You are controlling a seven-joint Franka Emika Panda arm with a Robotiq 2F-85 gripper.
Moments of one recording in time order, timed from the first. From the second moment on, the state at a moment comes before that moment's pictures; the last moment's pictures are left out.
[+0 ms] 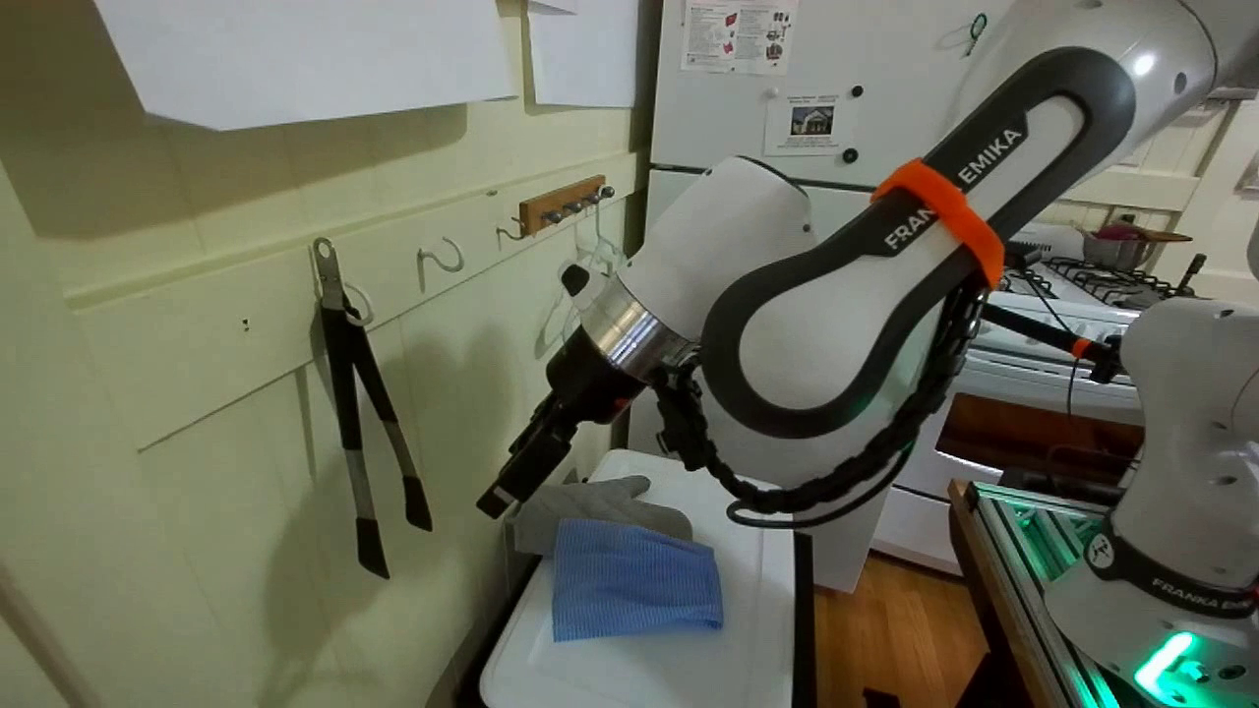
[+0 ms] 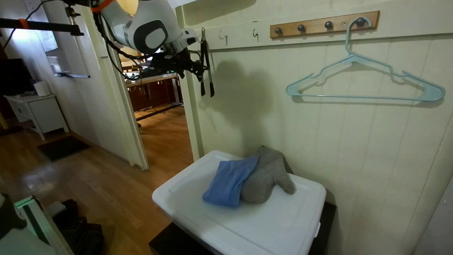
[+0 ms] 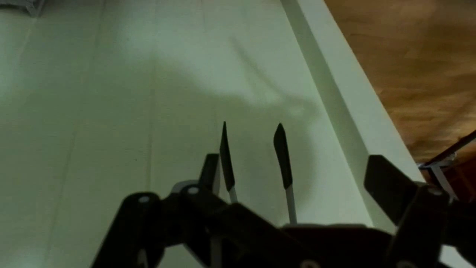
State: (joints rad) arm 0.44 0.25 -0.08 -2.16 0.47 3.06 -0.27
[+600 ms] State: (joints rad) arm 0.33 0.09 -0.03 -2.26 0.31 2.80 -0.25
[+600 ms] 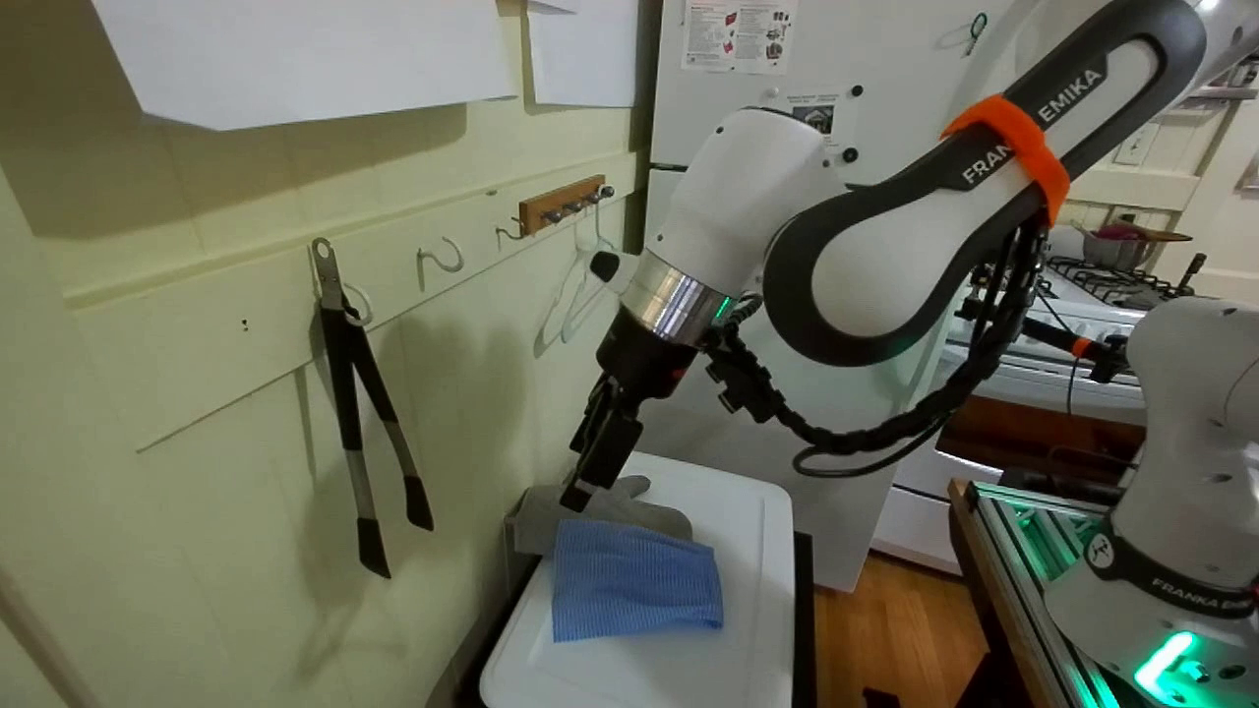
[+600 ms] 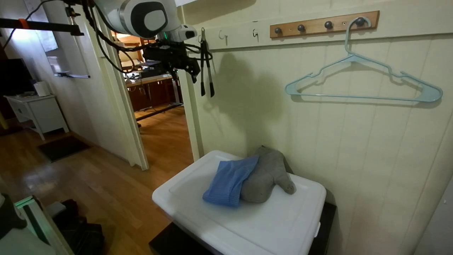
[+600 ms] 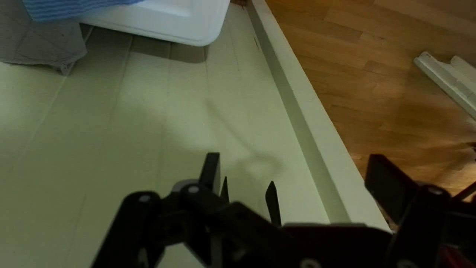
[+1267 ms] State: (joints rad) arm 0.19 -0.10 0.08 -2.34 0.23 2.70 -0.25
